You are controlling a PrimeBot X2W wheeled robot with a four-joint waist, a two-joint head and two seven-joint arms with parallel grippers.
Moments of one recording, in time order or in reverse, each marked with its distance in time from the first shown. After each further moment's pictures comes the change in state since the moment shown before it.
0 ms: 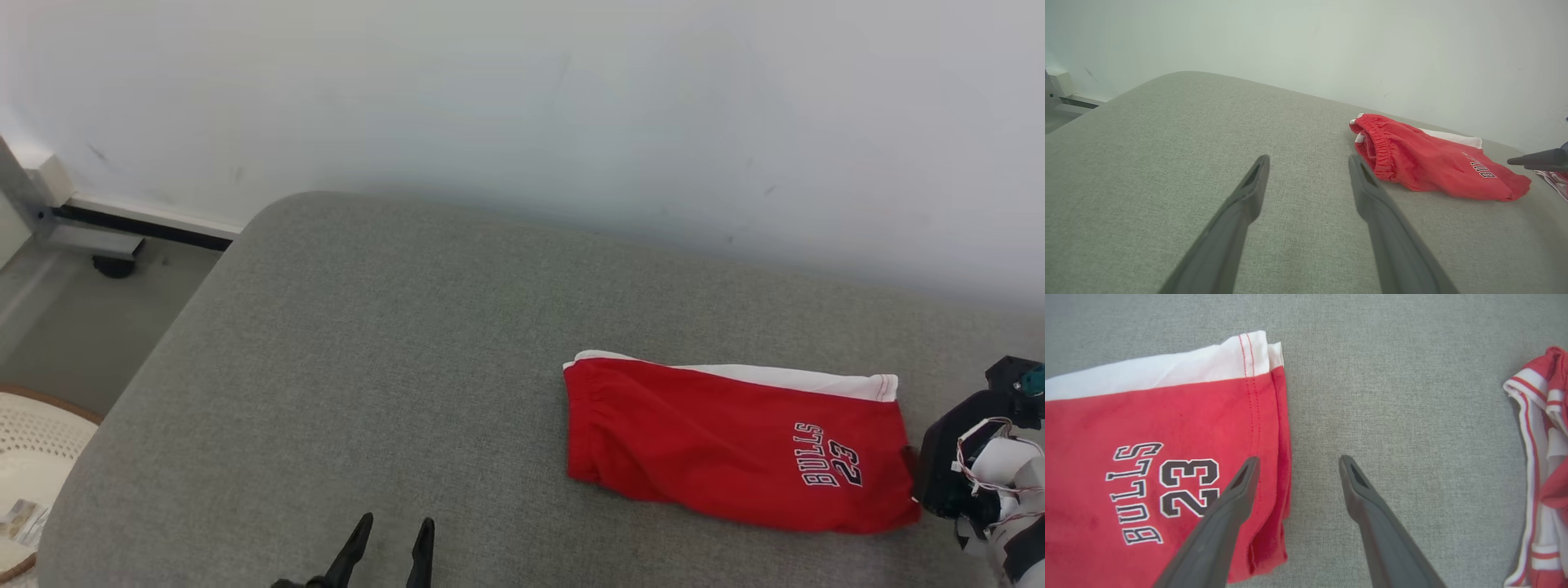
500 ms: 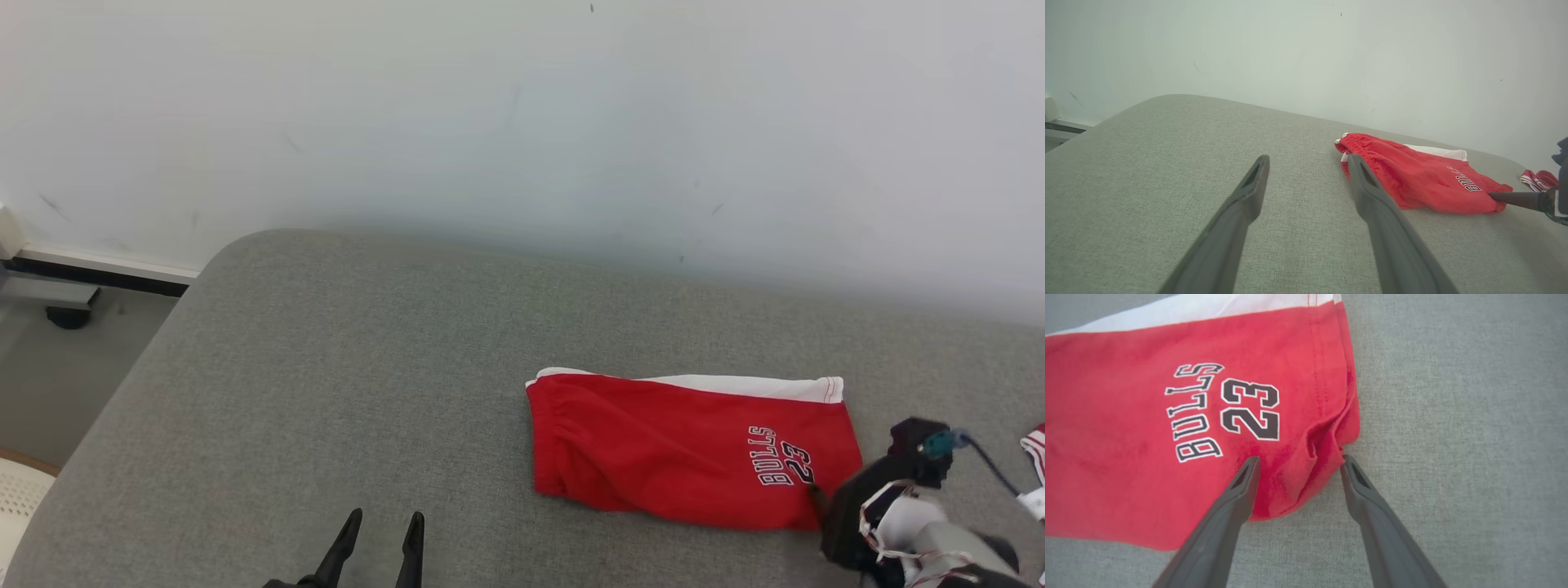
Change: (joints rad) left arm -0.015 -0.016 0.015 0.023 0.009 0.008 -0.025; right arm 0.095 0.142 0.093 0.053 0.056 0.000 -0.227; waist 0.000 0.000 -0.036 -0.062
